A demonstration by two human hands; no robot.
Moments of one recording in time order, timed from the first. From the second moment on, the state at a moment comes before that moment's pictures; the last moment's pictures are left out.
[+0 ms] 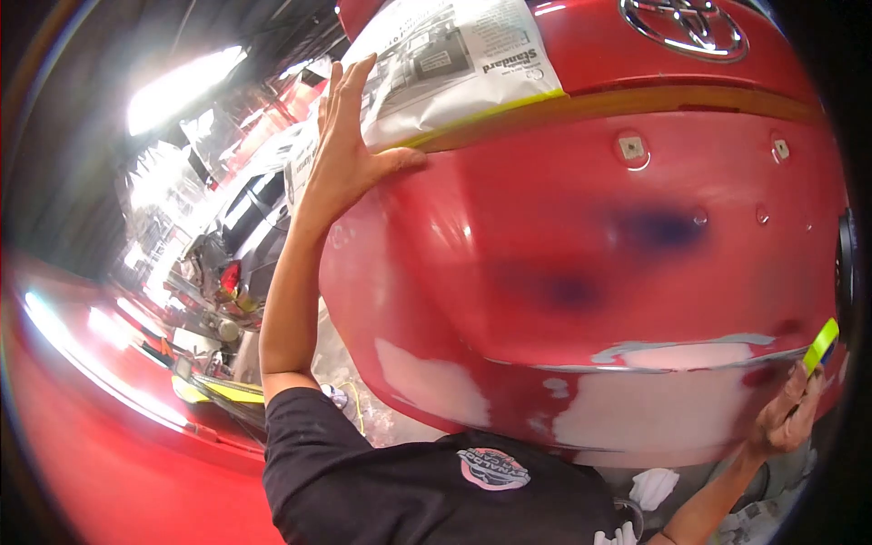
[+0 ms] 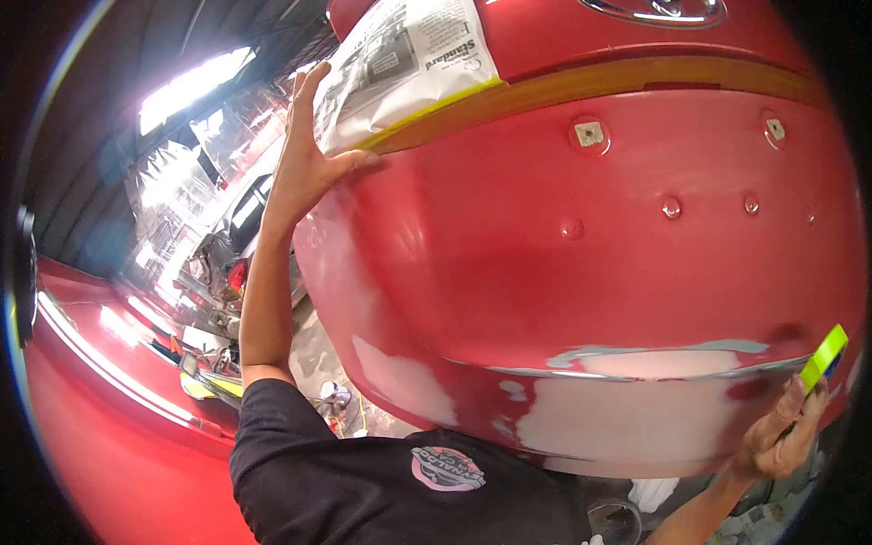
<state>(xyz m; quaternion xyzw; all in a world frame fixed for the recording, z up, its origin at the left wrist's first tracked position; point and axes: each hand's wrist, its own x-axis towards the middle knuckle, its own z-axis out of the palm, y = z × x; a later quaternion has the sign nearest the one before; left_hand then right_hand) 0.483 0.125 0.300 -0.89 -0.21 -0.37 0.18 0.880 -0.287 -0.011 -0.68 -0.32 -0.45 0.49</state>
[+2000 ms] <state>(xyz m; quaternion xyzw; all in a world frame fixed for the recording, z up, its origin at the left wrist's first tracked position) 0.326 0.204 -0.069 -0.37 -0.50 -0.75 -0.22 0.814 -0.144 0.071 -0.65 -0.55 -0.41 0.32</state>
